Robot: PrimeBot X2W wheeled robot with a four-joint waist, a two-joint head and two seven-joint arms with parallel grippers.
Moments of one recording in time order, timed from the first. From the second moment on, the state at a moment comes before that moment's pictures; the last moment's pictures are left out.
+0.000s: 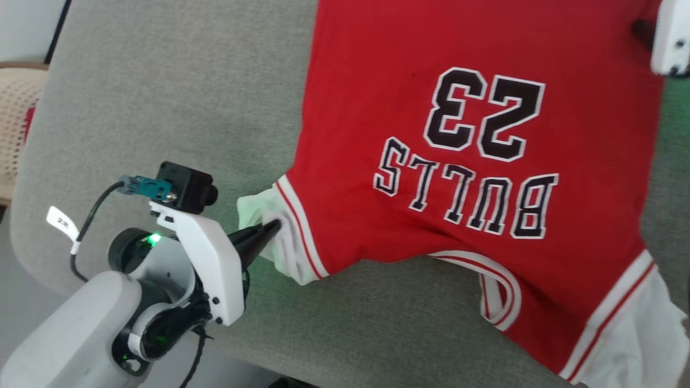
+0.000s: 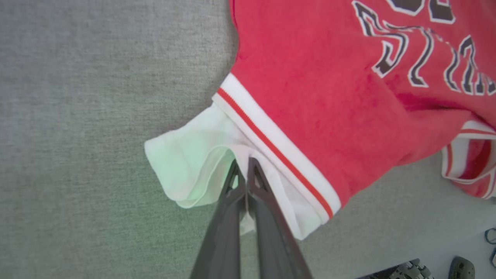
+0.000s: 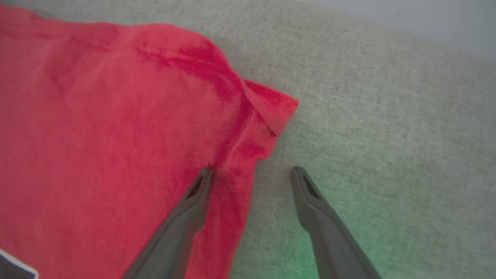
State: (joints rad) left arm -0.49 0.67 -0.68 -0.10 -1.06 0.12 0.47; right arm -1.10 -0.30 -0.06 0.67 0.13 0.13 0.90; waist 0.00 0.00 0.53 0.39
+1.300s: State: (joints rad) left arm -0.35 0.83 -0.58 -0.17 -1.11 0.23 0.44; right arm -0.44 -0.51 0.16 -0.04 0.68 0.13 1.19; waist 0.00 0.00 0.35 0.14
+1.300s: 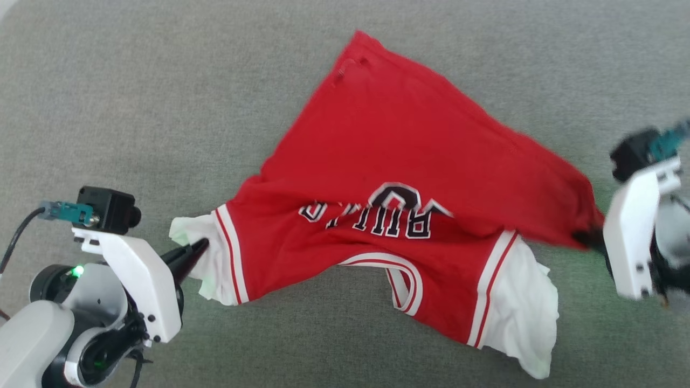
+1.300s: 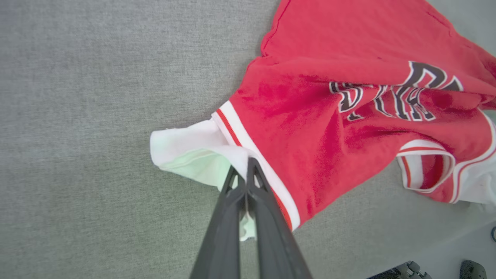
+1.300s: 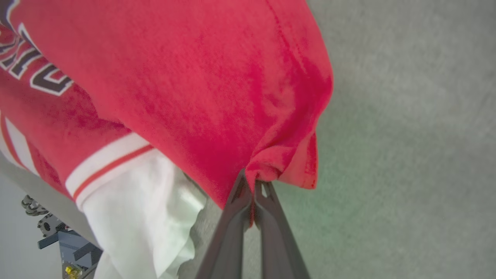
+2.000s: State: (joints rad) left arm -0.33 0.82 -0.60 -0.18 -1.13 0.22 0.46; right arm -0.19 -0.41 0.01 -0.04 0.52 0.13 1.04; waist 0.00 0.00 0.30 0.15
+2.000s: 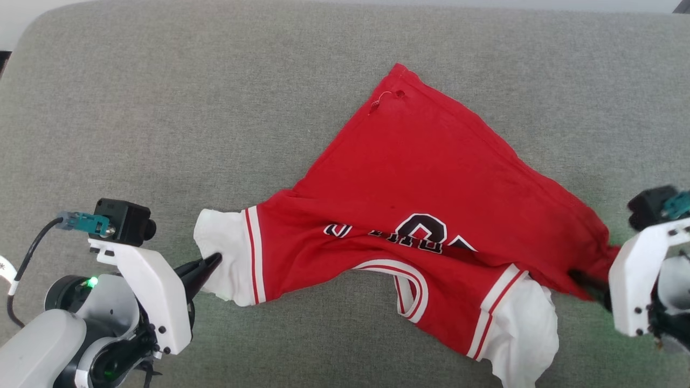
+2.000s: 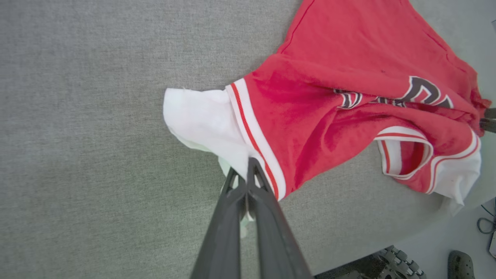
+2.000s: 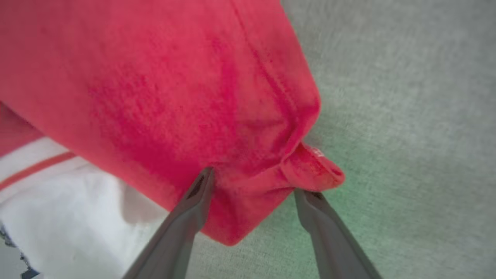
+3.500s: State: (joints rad) left arm -0.59 0.53 -0.75 0.04 -1.06 0.01 0.44; right arm -1.12 -0.54 0.55 0.62 0.60 0.13 0.97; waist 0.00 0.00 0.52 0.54
